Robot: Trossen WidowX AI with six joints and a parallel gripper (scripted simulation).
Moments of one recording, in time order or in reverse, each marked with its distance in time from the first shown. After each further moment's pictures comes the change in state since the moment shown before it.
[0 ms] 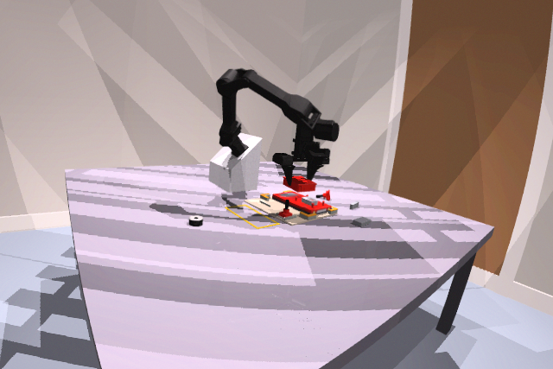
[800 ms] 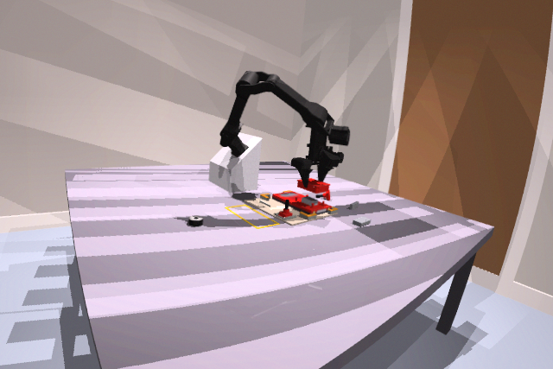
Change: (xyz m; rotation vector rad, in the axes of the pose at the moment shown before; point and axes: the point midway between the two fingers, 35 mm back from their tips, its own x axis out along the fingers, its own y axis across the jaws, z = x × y) arm 0.020 0.083 -0.034 -0.195 -0.015 -0.005
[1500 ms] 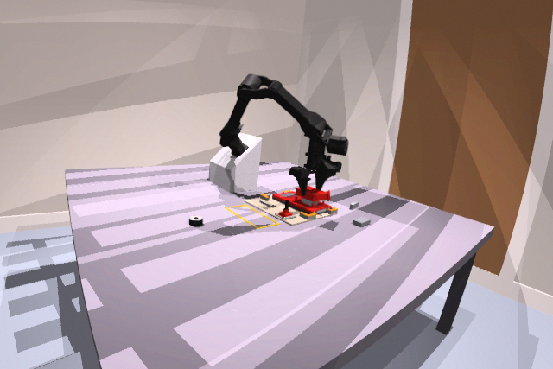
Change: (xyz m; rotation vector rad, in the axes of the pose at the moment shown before) arm 0.031 0.002 -0.007 -0.009 0.013 -0.007
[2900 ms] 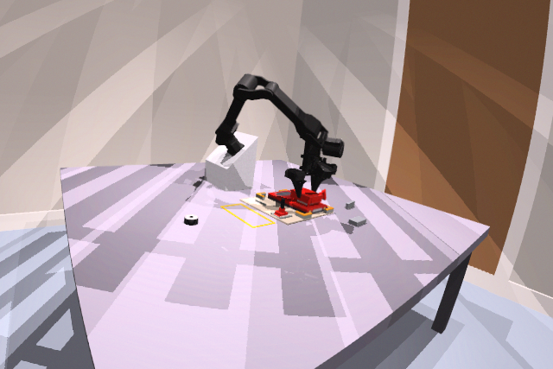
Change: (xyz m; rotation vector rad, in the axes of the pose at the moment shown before) arm 0.011 -0.001 0.000 0.000 0.000 0.000
